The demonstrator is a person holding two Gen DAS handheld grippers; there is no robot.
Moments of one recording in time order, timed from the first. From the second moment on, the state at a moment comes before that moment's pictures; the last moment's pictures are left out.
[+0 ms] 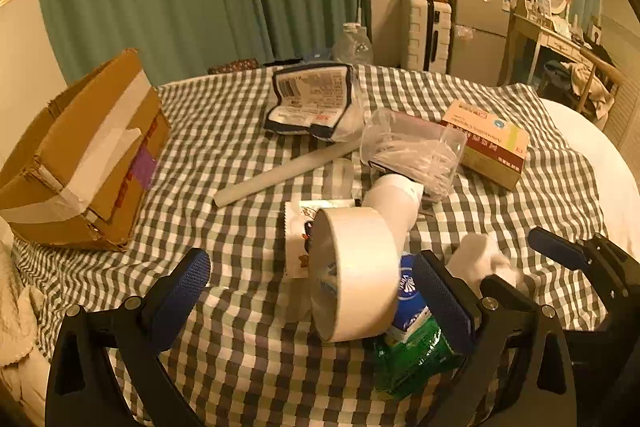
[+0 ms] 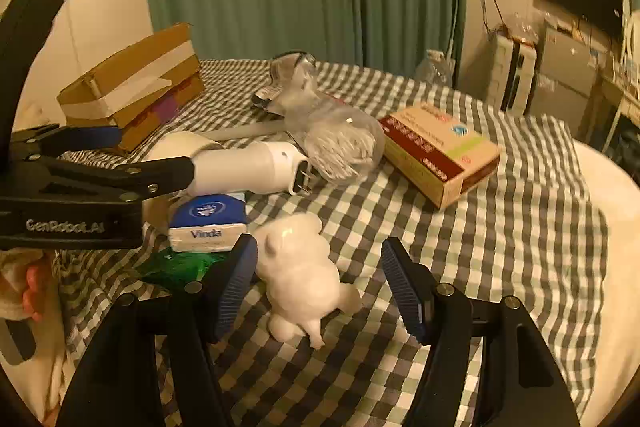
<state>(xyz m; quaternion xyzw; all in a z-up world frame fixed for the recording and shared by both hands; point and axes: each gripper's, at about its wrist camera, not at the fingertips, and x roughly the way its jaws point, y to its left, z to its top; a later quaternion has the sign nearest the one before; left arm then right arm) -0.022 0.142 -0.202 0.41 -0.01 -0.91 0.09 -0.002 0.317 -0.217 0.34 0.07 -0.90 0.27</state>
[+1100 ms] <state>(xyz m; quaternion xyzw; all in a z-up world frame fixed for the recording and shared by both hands) -0.015 0.089 -0.179 0.38 0.08 -0.92 0.10 -0.023 0.321 -0.229 0.37 0.01 -0.90 0.24</state>
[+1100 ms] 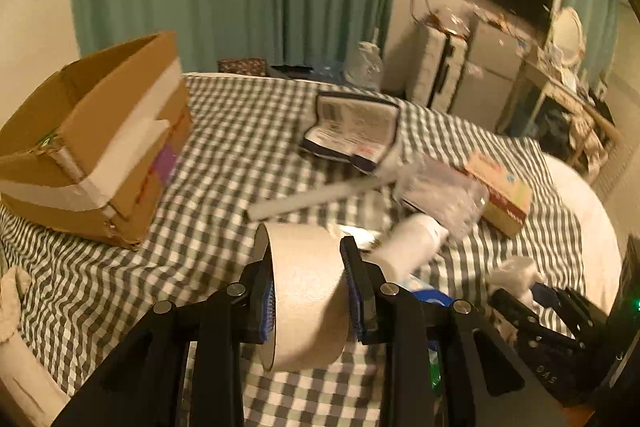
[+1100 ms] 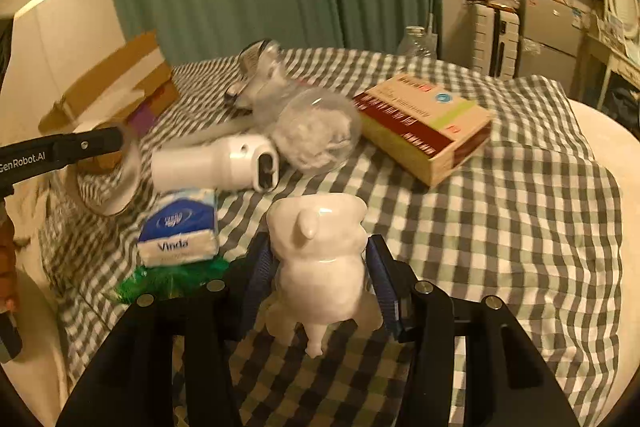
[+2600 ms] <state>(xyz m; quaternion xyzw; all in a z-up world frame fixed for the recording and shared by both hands) 0.038 0.058 -0.075 0.34 0.08 -0.94 -0.01 0.064 0.300 -0.068 0.32 0.03 -0.93 0.16</state>
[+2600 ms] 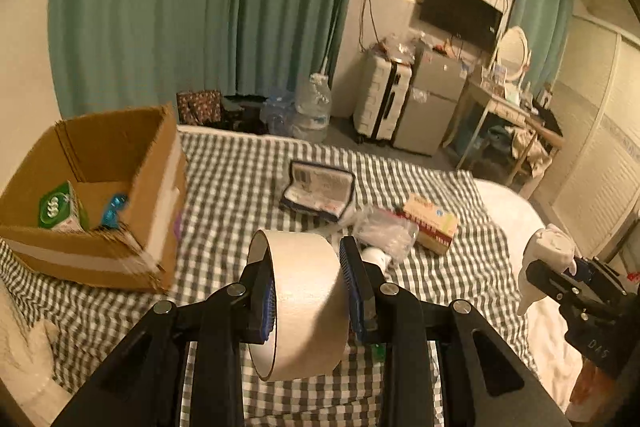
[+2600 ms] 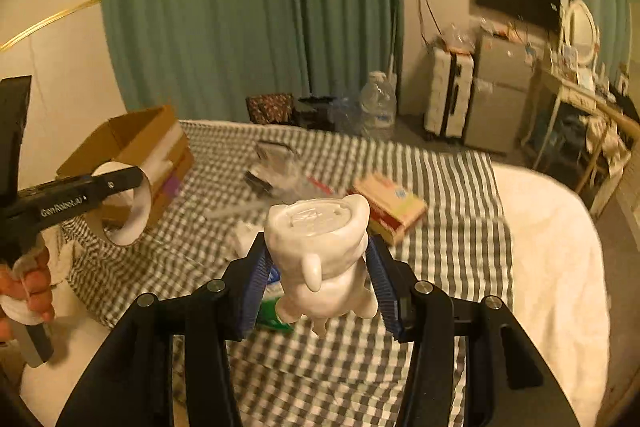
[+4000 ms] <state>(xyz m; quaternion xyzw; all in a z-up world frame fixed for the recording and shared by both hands) -0.009 -0.250 -0.067 0.33 0.10 -0.93 0.15 -0.055 -0.077 -0.060 0.38 0.06 -0.84 0.39</state>
